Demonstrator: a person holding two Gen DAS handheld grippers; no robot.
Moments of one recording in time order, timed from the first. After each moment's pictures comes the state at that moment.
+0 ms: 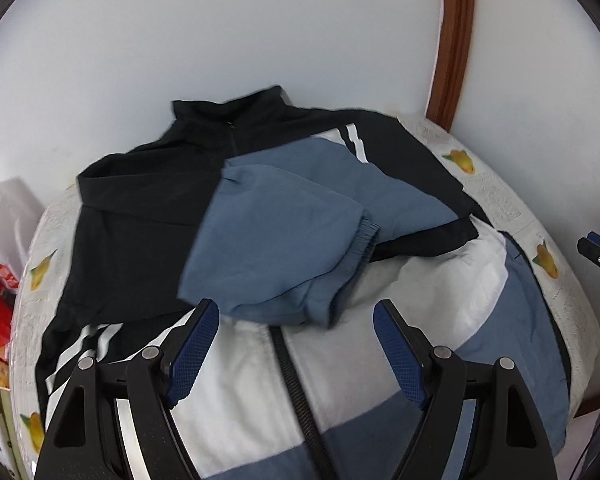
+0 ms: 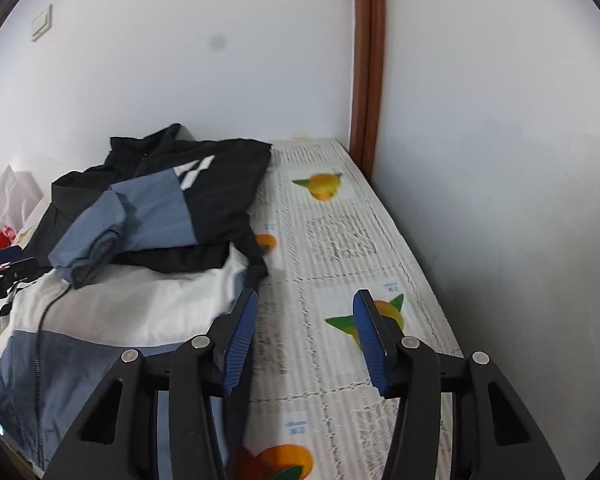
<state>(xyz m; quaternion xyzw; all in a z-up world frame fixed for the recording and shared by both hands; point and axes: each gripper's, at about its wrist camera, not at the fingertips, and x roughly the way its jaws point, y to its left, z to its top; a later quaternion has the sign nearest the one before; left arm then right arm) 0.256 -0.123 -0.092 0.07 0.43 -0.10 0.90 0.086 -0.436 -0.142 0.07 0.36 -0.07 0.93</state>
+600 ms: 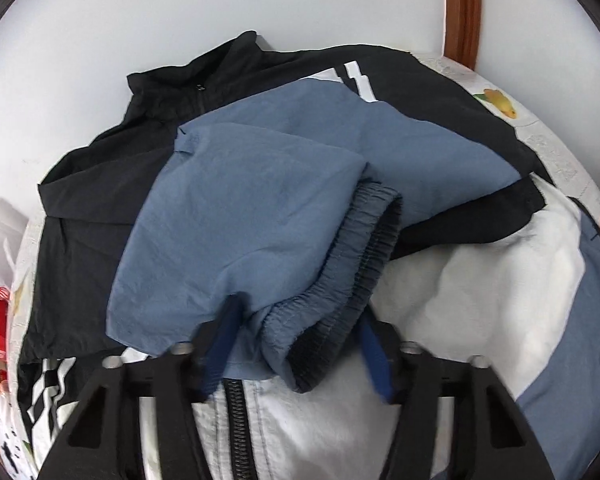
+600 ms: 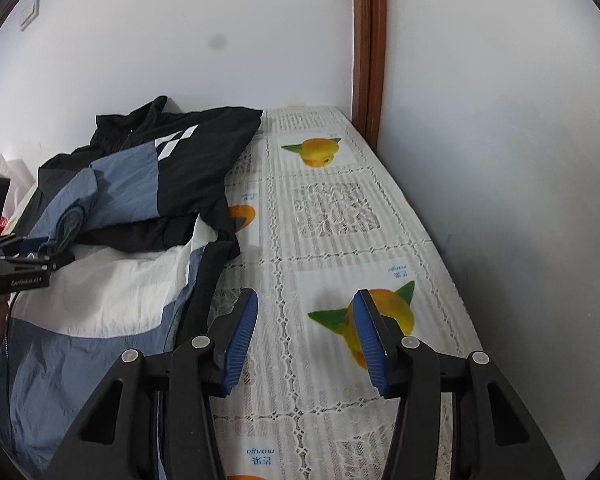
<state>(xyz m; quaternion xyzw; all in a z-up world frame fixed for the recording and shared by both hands) 0.312 -0.169 -0.156 0.14 0.48 -0.06 0.87 0.117 -0.454 -0.192 0.07 0.39 -0.05 0.92</state>
